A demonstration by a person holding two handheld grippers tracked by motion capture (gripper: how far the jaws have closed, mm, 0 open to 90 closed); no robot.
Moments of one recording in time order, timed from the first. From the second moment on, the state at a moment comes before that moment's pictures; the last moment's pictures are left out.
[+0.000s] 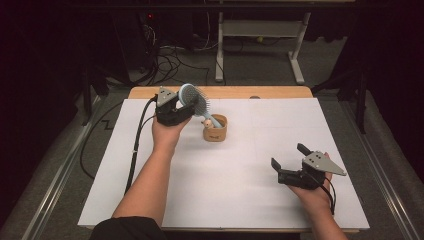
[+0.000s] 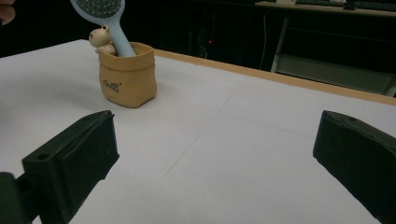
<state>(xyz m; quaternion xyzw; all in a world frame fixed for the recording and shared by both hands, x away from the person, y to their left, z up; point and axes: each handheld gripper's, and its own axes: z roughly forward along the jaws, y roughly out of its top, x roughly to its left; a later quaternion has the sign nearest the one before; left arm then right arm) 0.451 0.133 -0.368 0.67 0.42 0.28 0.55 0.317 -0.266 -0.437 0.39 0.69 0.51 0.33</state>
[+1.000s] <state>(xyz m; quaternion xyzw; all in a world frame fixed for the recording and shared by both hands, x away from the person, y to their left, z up) 0.449 0.134 -0.370 0.68 0.42 0.26 0.55 0.318 -0.265 -0.437 0.39 0.69 0.51 0.33</state>
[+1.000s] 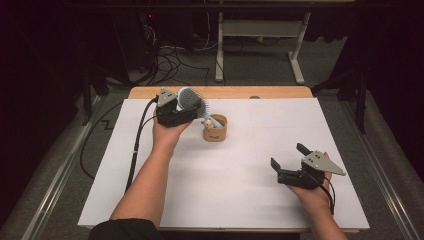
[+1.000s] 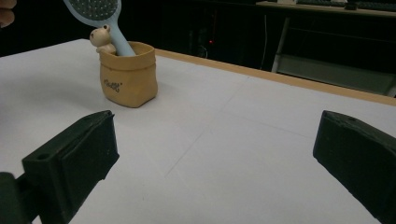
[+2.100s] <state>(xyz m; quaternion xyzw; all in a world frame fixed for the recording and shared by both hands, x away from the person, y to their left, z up) 0.371 0.186 -0.396 0.68 0.39 0.24 0.57 0.317 -0.264 -0.437 0.39 0.69 0.51 0.33</state>
